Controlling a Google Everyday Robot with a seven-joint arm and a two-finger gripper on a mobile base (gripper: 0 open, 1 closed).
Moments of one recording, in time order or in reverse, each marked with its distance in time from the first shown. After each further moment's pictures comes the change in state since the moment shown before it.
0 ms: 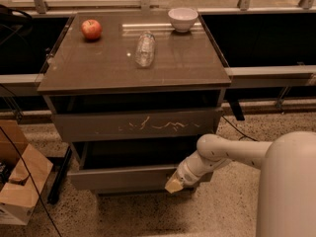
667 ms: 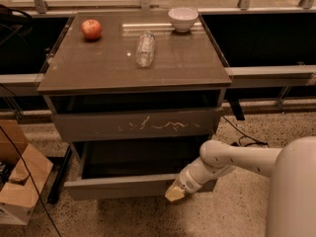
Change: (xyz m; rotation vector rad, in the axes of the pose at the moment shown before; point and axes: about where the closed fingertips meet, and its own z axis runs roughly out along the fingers) arm 0.016 0.030 0.002 -0.061 -0.016 0.040
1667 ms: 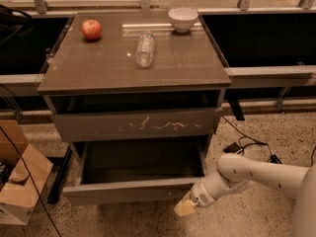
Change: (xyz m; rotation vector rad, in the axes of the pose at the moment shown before) arm 0.049 0.037 -0.012 -0.105 -0.063 0.131
